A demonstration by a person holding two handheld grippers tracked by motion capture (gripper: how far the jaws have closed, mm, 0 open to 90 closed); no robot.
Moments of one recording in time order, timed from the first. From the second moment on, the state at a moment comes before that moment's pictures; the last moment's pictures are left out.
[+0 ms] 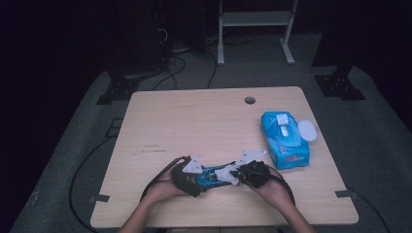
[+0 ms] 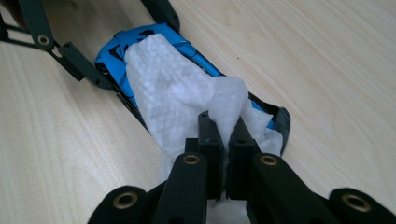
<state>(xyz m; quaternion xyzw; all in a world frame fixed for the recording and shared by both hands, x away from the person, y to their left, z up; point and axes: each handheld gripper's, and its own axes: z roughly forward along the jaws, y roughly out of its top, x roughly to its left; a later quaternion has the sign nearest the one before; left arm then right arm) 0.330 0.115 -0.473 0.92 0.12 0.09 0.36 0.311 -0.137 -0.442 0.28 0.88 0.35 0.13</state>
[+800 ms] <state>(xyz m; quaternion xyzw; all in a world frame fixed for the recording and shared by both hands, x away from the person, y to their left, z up) 0.329 0.122 -0.473 0.92 0.12 0.08 0.36 0.314 -0.144 -0.447 0.29 0.88 0.37 0.12</state>
